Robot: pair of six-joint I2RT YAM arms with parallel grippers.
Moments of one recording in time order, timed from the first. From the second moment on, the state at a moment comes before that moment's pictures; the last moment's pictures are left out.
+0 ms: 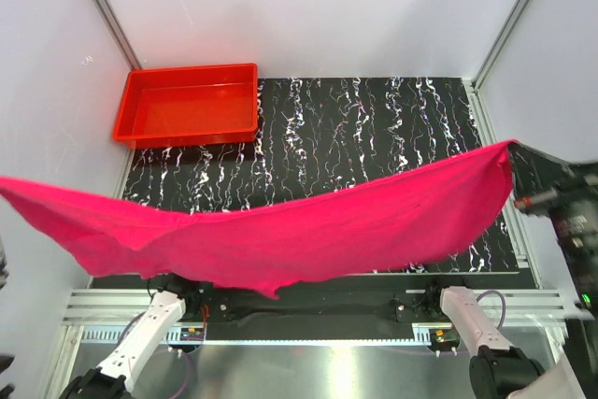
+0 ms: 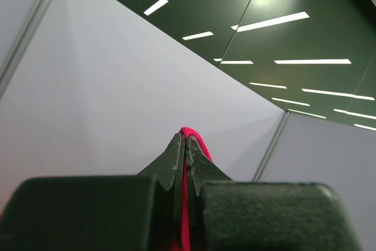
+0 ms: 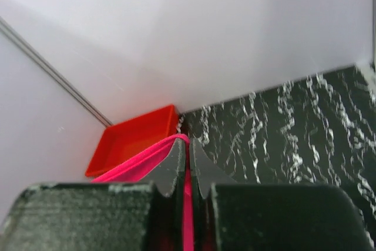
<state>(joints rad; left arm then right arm) -0.28 0.54 1.92 -0.61 -0.20 -0.46 -0.05 0.84 2.14 -1.14 -0.13 0.49</state>
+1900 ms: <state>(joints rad) -0.27 1.59 1.46 -0.09 -0.03 -0.36 -0.13 1.69 1.40 -0.42 0.18 0.29</state>
